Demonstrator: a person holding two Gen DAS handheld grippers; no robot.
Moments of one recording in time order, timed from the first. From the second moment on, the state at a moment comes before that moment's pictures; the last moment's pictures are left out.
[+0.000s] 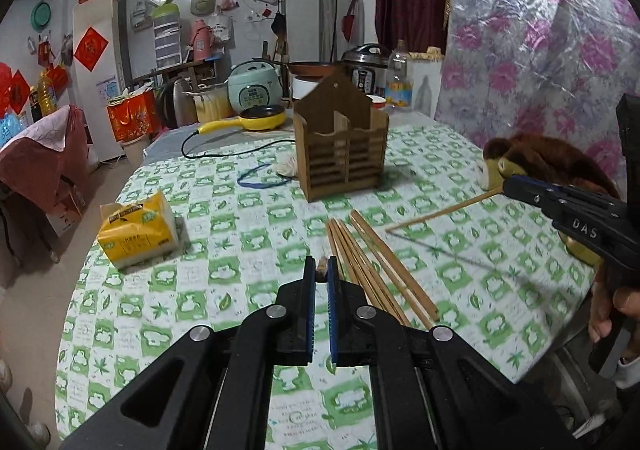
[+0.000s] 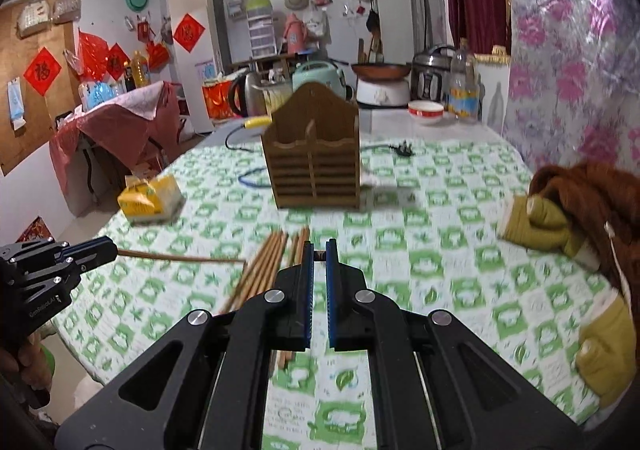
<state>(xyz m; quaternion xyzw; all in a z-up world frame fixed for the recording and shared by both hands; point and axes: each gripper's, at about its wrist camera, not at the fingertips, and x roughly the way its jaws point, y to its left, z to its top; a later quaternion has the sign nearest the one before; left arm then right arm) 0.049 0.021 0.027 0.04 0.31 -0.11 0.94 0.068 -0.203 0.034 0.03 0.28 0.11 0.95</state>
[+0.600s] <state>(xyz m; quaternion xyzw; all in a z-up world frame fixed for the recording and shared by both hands) 0.084 0.019 0.056 0.07 0.30 -0.13 0.94 0.101 -0.203 0.076 0.01 0.26 0.11 0.96</state>
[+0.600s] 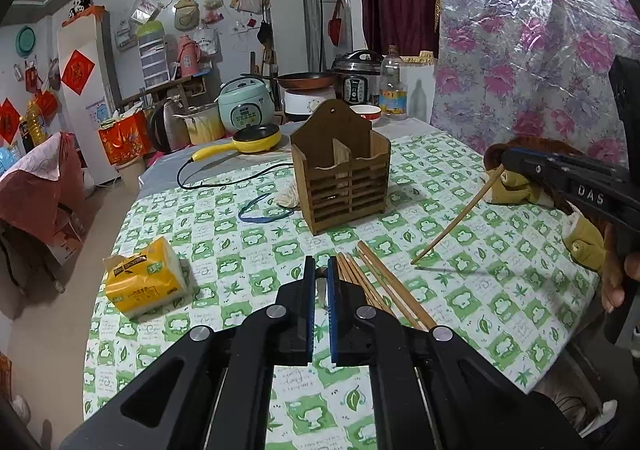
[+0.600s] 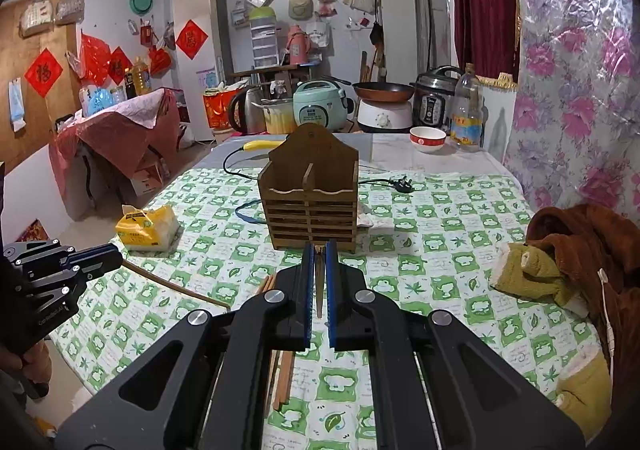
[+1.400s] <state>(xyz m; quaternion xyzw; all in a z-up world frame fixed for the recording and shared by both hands) 0.167 -0.009 0.163 0.07 0.22 -0.16 0.96 0.173 -0.207 0.170 0.03 0.18 0.12 0.98</state>
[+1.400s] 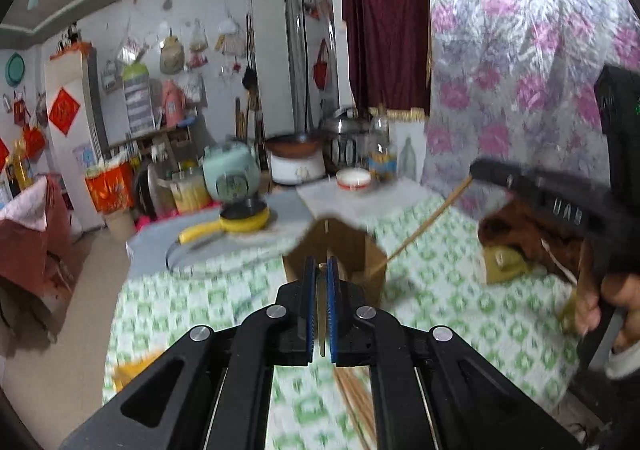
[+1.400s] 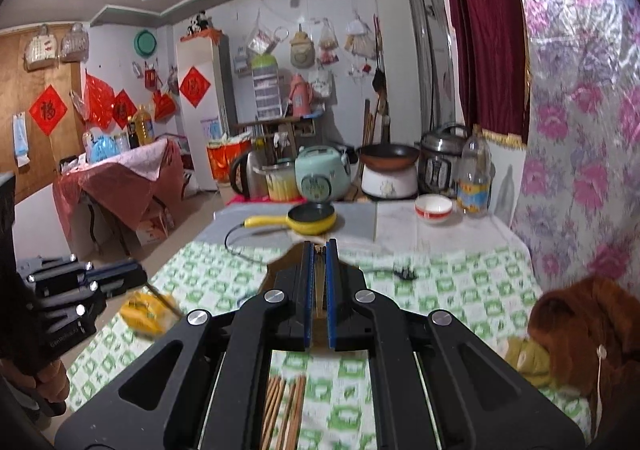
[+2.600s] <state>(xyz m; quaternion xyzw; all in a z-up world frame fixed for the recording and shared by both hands) 0.229 -0.007 0.106 0.00 0.28 -0.10 0.95 0.196 -0.221 0.084 0.09 0.25 0.07 0.96</state>
